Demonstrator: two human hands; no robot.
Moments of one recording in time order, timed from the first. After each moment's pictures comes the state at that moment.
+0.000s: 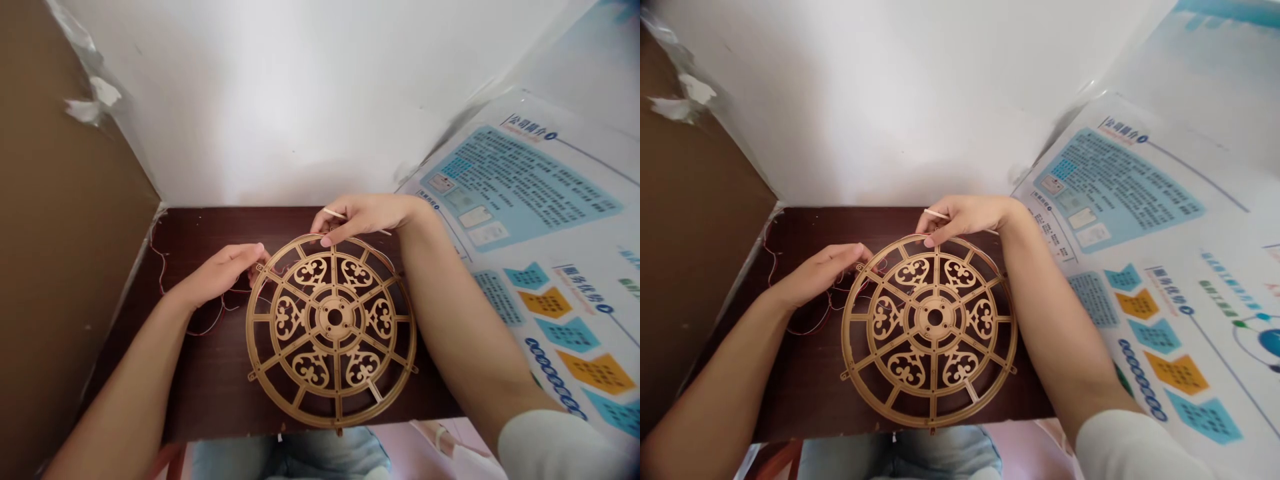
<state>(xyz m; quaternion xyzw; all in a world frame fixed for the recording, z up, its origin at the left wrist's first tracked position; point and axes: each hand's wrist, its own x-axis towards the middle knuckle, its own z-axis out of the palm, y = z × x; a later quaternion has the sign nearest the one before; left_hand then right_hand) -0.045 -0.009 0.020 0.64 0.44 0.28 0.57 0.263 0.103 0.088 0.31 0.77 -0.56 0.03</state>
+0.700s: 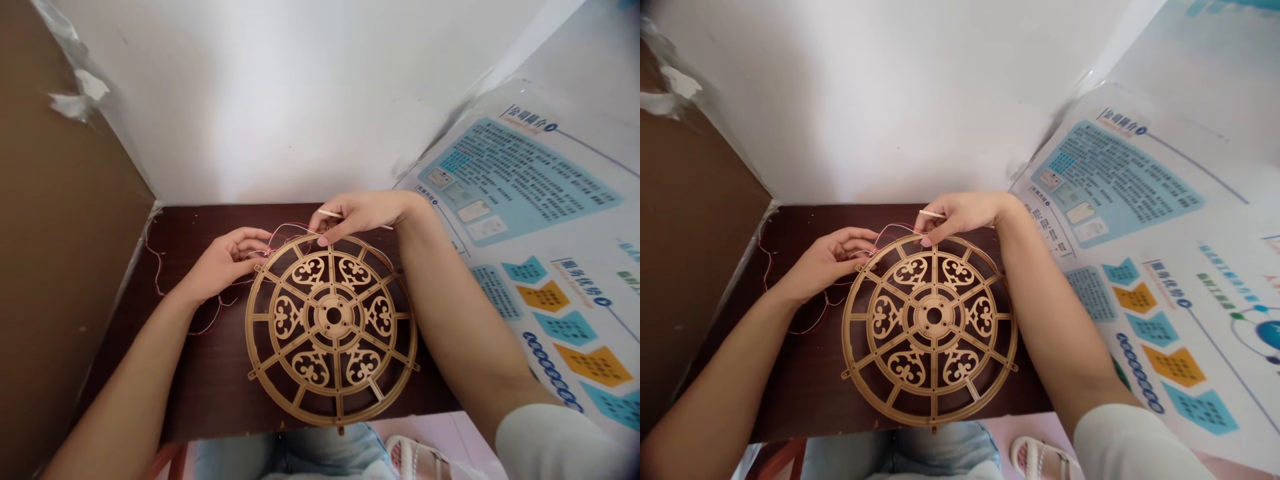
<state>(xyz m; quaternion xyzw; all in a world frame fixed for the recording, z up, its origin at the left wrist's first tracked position) -0.045 0.003 -0.004 0.57 0.44 0.38 0.58 0.263 0.108 0.085 0.31 0.81 -0.50 0.05</state>
